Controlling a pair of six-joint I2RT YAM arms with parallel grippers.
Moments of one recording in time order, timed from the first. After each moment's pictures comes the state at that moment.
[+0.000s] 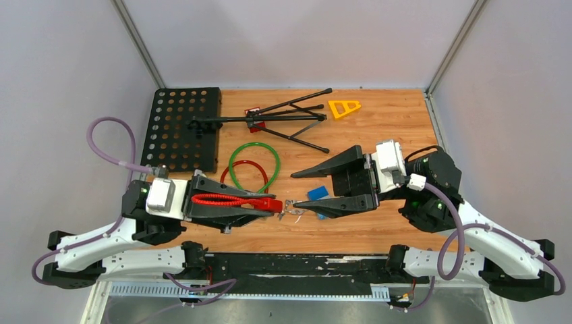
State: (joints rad) left arm -1.32 0.73 0.99 0.46 0.40 -0.10; right arm 1.15 0.92 1.26 0.13 -0.56 -0.01
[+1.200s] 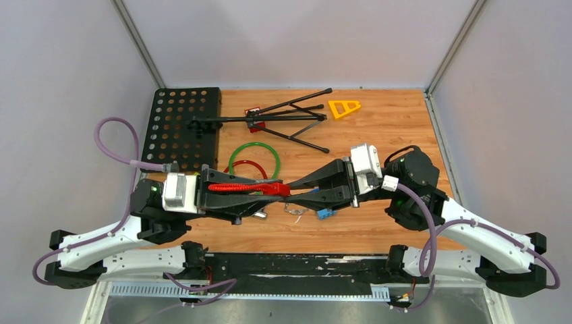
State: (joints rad) left arm -1.31 0.74 0.97 0.45 0.28 -0.03; right arm 1.16 0.98 1.23 0.16 -0.57 -0.04
